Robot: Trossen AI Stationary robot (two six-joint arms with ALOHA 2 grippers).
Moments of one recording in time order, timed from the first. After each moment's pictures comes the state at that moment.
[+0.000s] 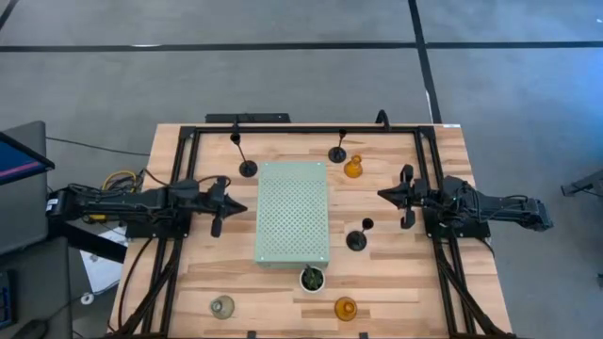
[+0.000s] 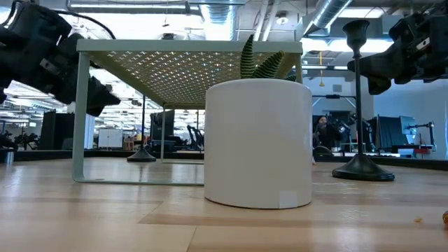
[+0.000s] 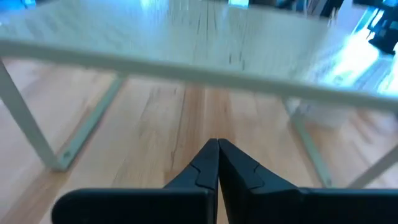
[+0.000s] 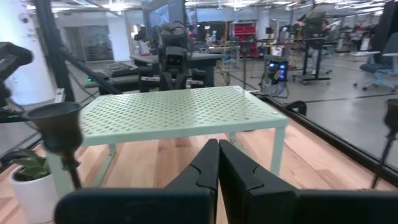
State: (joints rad) left arm 0.10 0.31 0.01 0.20 0.12 -0.07; right arm -0.09 0.01 0.00 0.02 0.05 0.04
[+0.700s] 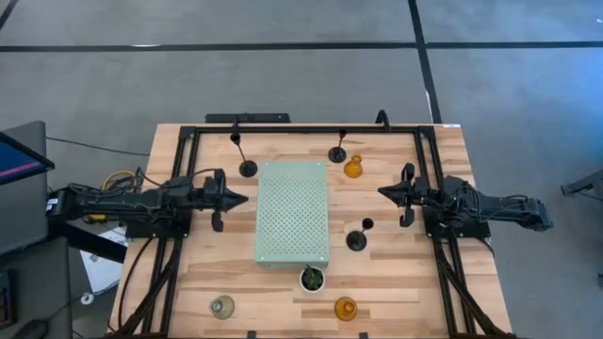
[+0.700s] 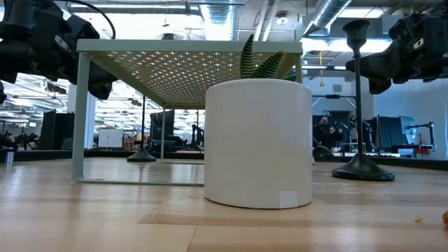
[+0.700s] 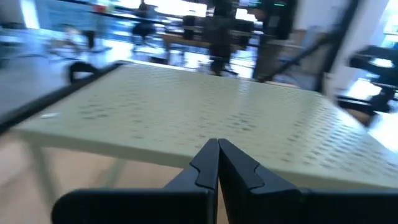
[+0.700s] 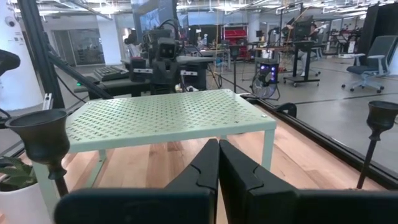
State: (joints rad) left arm 0.10 0.31 0.01 0.39 0.00 -0.09; right arm -0.09 0.01 0.00 0.03 0.08 0.04
